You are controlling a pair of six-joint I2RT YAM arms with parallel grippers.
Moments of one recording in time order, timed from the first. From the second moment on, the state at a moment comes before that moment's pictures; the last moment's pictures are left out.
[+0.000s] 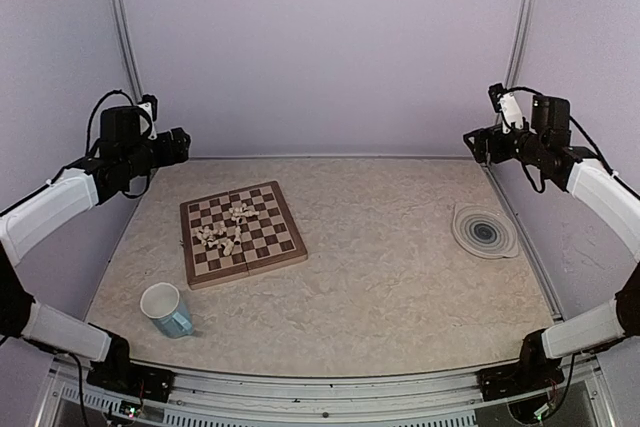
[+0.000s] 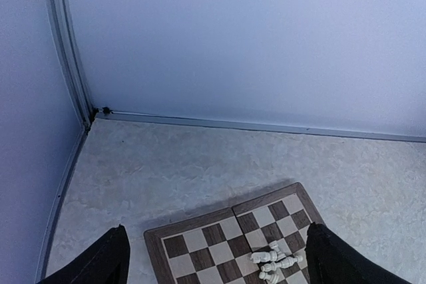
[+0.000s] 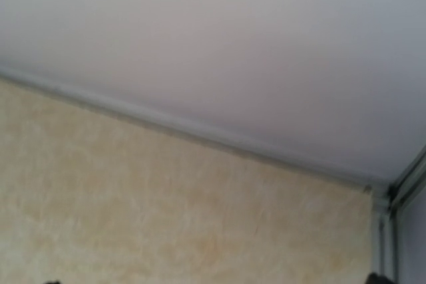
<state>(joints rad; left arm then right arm) -0.21 1.29 1.06 -0.11 -0.14 -0.19 0.07 1.27 1.15 -0.19 -0.19 -0.18</state>
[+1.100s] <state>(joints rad) 0.08 1.82 1.06 -0.09 0.04 -0.53 0.37 1.46 0.98 -0.17 -0.60 -0.44</state>
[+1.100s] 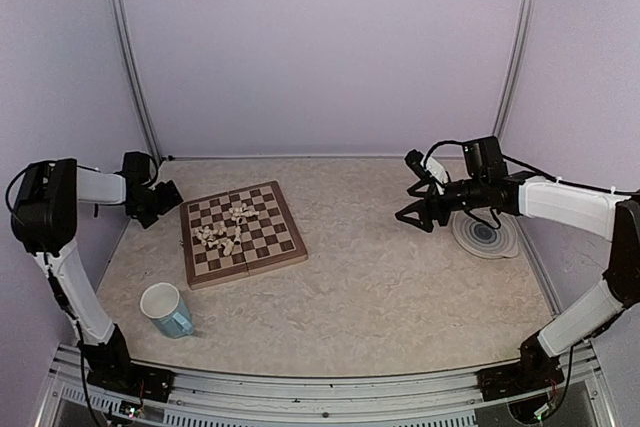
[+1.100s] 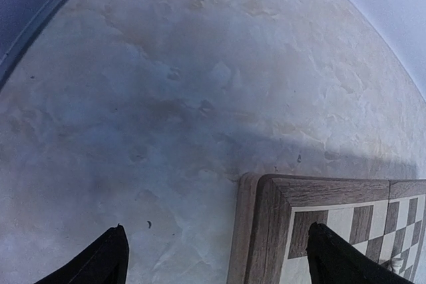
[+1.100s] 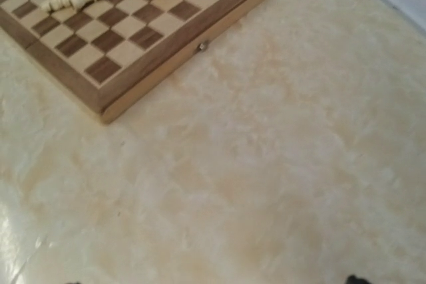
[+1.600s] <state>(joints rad) -0.10 1.94 1.14 -0.10 0.05 -0.50 0.37 1.45 0.91 -0.13 -0.61 -0.47</state>
